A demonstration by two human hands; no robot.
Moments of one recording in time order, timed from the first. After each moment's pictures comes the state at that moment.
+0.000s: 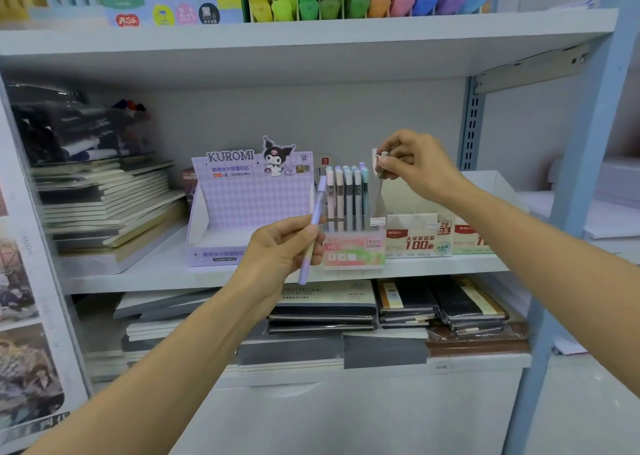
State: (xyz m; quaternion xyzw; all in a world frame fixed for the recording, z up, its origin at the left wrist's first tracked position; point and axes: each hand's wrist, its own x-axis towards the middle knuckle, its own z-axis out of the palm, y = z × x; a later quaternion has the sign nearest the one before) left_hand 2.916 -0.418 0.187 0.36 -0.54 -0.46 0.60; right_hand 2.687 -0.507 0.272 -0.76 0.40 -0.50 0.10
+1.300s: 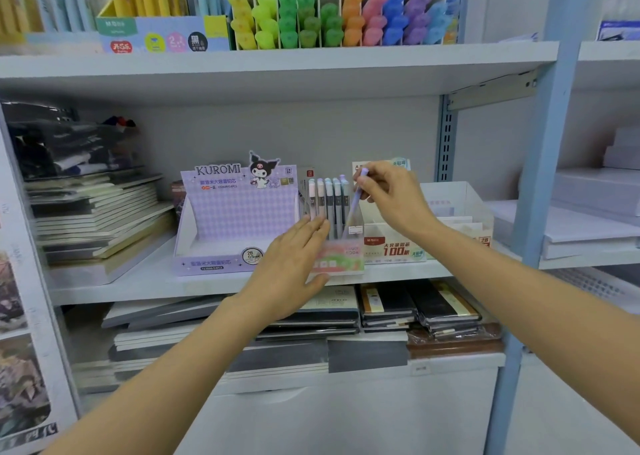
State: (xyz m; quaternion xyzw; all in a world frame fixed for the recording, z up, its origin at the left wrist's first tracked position) left_hand 2.897 -0.420 0.187 0.48 -0.84 0.16 0.21; right_hand 2.697 -0.477 0.249 -0.74 0.37 -0.55 0.08
